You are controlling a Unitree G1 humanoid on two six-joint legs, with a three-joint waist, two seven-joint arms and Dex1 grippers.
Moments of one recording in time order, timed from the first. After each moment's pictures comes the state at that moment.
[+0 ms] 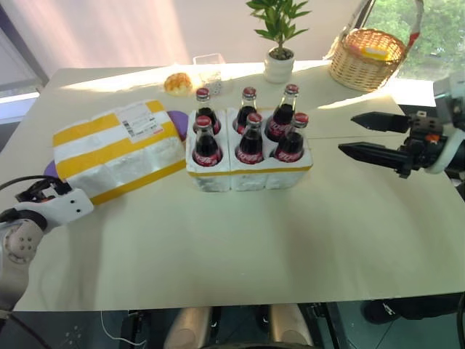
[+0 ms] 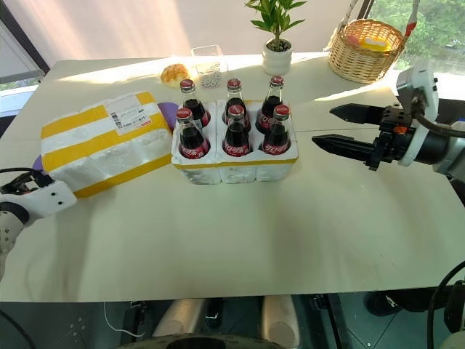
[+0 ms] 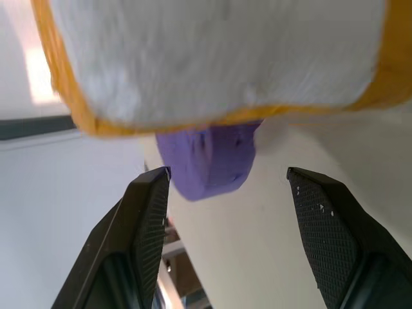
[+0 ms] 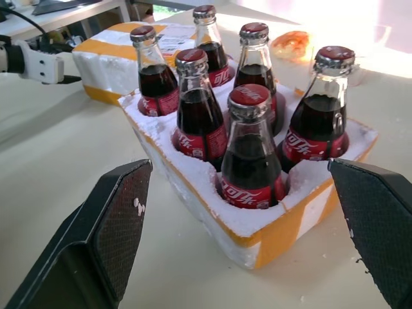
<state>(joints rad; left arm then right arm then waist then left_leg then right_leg) 0.13 1.01 0.21 -0.04 0.48 0.21 -0.33 -0.48 -1.04 -0.37 -0.17 0.83 0.85 1.04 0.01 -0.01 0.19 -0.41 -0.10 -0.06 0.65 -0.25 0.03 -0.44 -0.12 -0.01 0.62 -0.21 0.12</state>
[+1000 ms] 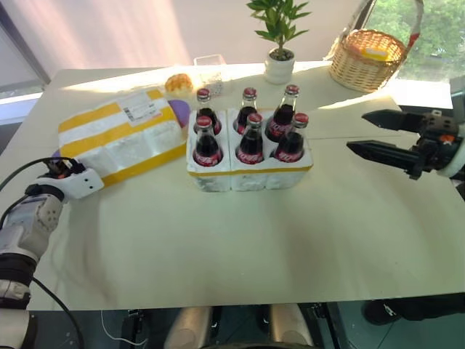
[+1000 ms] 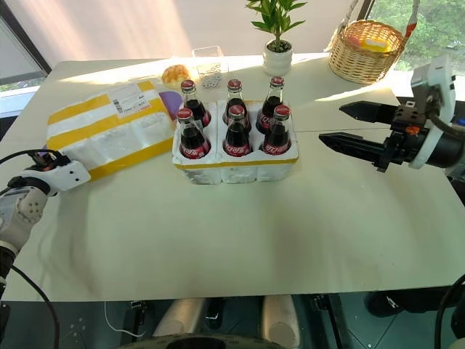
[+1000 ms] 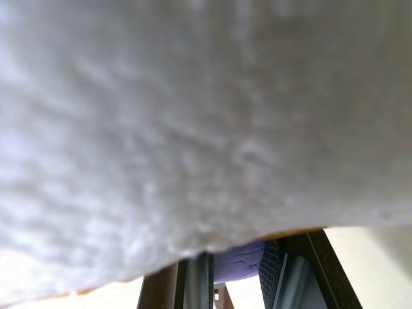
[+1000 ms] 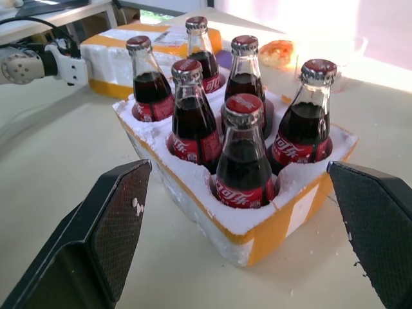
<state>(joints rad) -0.37 0.95 -0.09 0.63 0.58 -0.12 -0.02 -0.40 -1.07 -0.45 -0.25 0.89 0.91 0.98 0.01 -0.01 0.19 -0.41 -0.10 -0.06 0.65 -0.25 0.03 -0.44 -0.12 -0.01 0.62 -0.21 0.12</state>
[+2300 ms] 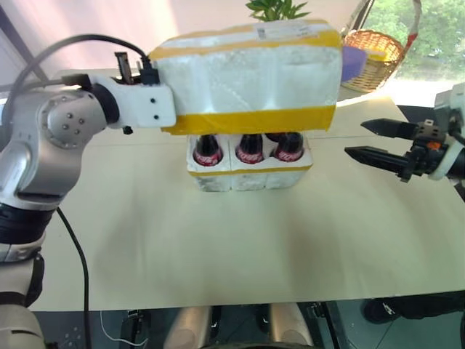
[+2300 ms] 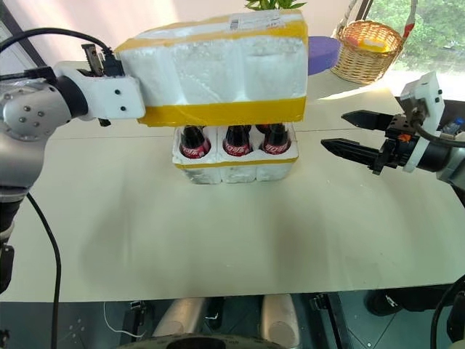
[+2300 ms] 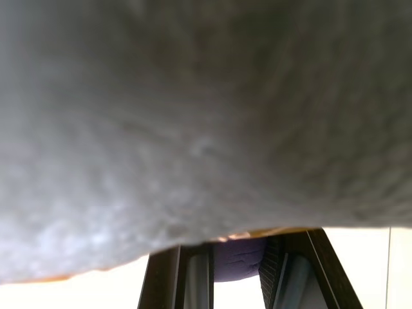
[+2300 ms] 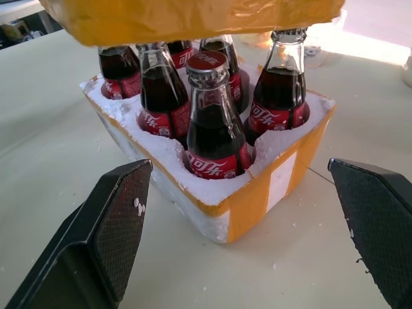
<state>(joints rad) -0.84 0.96 -0.22 -0.26 0.42 0.27 -0.85 -0.39 -1.03 -0.40 -0.16 0.78 0.79 0.99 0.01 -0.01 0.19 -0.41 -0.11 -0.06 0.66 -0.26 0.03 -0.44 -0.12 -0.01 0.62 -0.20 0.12</state>
